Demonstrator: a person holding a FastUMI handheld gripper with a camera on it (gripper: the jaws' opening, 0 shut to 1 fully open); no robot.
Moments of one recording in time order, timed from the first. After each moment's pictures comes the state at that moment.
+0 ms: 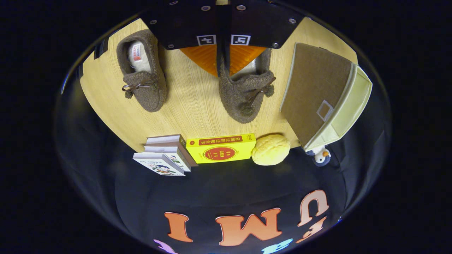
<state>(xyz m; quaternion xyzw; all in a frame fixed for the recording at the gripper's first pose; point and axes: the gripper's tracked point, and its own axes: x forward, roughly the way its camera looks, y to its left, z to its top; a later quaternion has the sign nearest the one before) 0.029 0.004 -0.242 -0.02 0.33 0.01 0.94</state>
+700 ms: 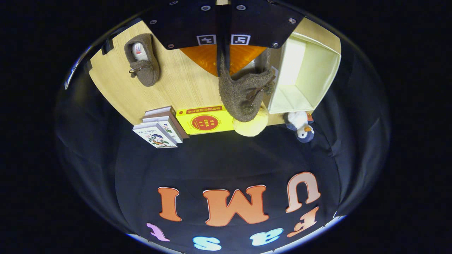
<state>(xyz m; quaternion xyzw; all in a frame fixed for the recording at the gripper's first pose) 0.026 0.097 -0.129 -0.01 0.27 0.02 0.96</state>
